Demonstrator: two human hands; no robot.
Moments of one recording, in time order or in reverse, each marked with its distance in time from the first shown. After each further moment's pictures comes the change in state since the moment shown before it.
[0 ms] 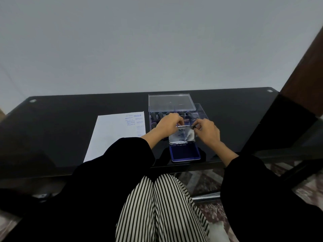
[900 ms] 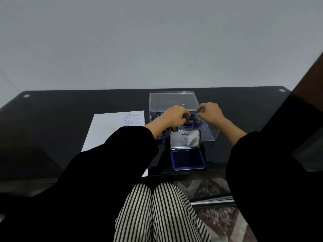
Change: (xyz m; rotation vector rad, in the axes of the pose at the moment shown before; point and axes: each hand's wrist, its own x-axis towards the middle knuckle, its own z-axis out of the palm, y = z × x) left_hand 0.048 -0.011 -0.013 -0.048 -0.094 -0.030; right_hand 0.082 -0.013 -0.019 0.039 -0.136 -0.023
